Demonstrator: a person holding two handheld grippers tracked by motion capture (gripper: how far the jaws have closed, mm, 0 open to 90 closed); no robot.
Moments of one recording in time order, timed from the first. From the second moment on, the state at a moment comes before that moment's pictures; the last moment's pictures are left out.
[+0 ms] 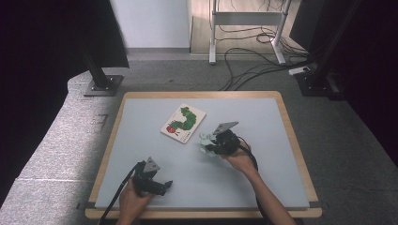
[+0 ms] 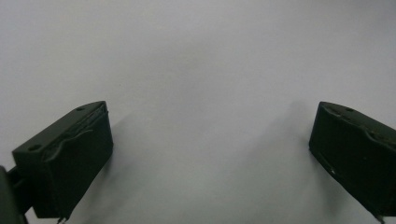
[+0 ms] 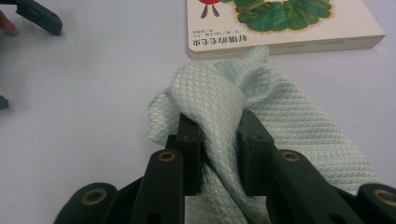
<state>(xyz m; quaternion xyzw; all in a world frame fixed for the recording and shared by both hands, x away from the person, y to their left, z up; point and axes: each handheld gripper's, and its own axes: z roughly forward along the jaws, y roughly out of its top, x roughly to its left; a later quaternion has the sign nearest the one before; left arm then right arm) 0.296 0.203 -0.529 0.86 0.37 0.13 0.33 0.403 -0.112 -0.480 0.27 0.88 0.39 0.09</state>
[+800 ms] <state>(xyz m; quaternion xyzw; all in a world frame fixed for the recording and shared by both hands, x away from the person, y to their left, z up) 0.296 0.203 -0.529 0.86 0.37 0.13 0.33 0.367 -0.178 -0.458 0.30 0.85 0.40 0.13</state>
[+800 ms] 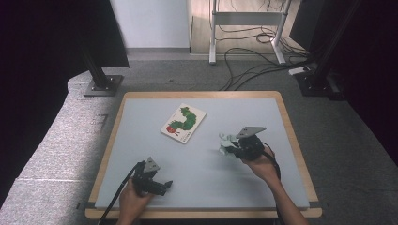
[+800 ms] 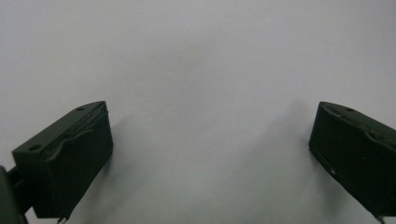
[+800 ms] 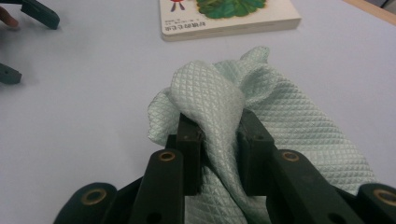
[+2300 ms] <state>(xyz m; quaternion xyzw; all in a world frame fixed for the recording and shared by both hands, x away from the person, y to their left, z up) 0.296 0.203 -0.529 0.86 0.37 0.13 0.33 0.300 -0.318 -0.483 0.43 0.81 0.36 0.19</state>
